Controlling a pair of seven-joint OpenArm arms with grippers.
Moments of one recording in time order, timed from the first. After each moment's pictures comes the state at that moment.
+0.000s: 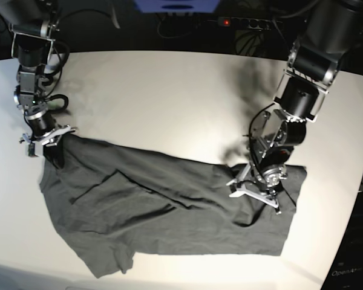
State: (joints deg) left arm -26.7 -11.8 27.6 49.9 43.5 -17.1 30.8; right arm 8.0 18.4 17.5 36.5 -8.2 31.7 29.9
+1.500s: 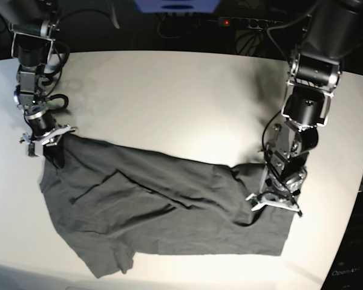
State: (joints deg) left arm -28.7 -12.2 15.0 45.9 43.5 -17.2 24.8; right arm 7.9 18.4 17.5 36.5 -8.2 31.7 30.1
